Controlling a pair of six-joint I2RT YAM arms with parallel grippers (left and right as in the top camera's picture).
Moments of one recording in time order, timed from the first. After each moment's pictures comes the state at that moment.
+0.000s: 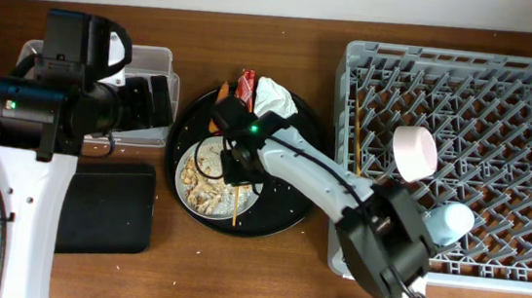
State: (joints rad) left arm -0.08 1.46 1.80 -1.36 0.03 -0.26; right arm 0.74 2.15 1.66 -0.90 -0.07 0.52
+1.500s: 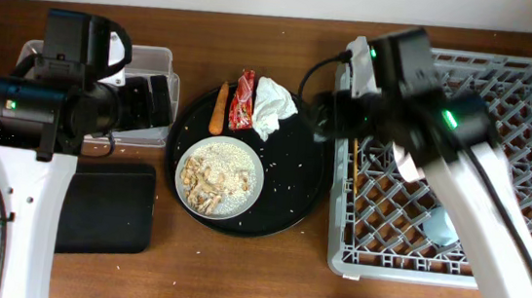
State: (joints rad) left arm -0.08 1.45 1.80 -1.36 0.03 -0.26; right arm 0.43 1.48 1.75 -1.12 -0.18 0.20
